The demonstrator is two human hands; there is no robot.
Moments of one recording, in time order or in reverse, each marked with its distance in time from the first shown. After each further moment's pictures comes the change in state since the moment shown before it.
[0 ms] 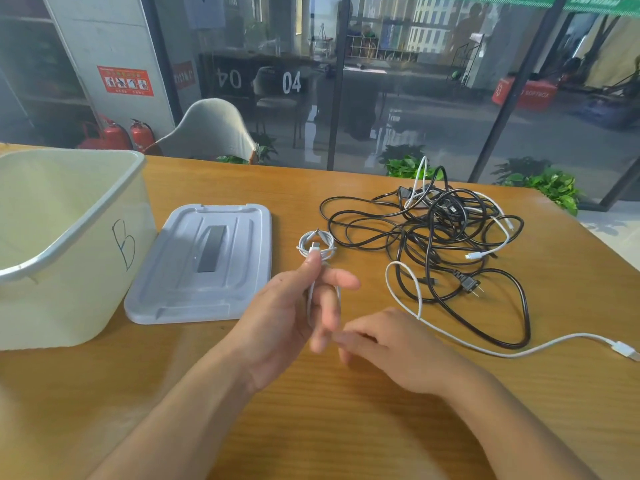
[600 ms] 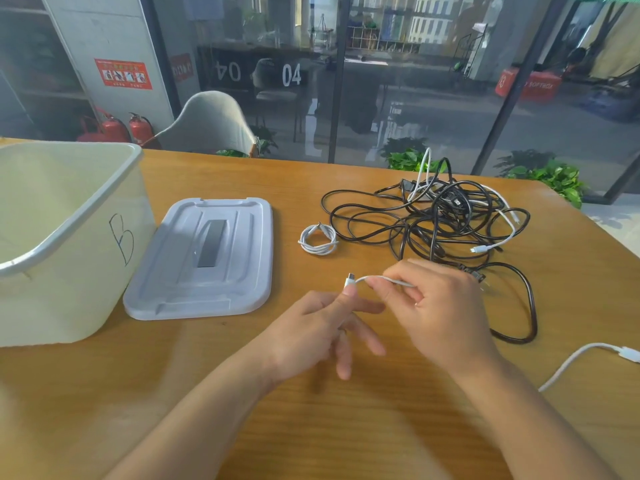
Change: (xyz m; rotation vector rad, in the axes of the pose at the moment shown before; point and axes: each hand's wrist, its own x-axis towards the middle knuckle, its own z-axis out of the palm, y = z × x) left_hand 0.003 -0.019 0.002 0.606 -0.051 -0.186; right_hand -0.004 0.000 -0.018 -0.223 0.796 -0.100
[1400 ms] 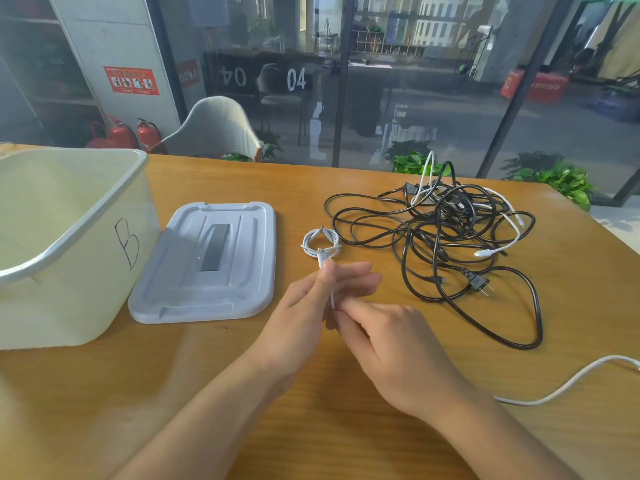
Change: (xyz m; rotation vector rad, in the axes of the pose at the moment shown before) left_hand 0.009 -0.007 0.004 -0.273 0.319 0.208; right_hand -0.015 -0.044 0.010 0.175 -0.418 -0.002
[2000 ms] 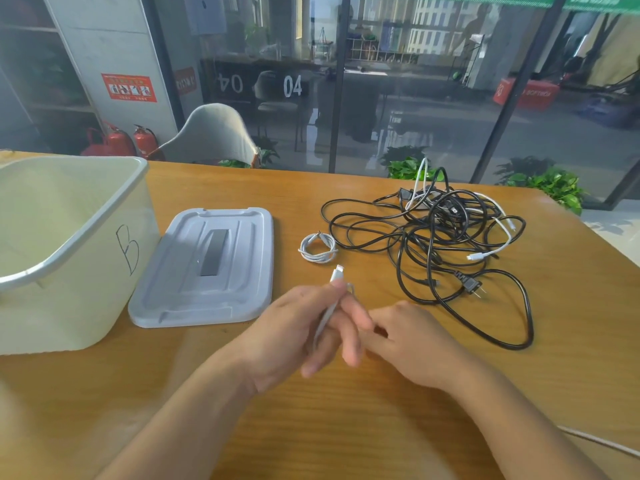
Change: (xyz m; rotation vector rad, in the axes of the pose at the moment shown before) left_hand -0.009 0.026 -0.014 -0.145 -0.422 -0.114; right_hand 0.006 0.044 -0.012 -0.058 -0.292 0.149
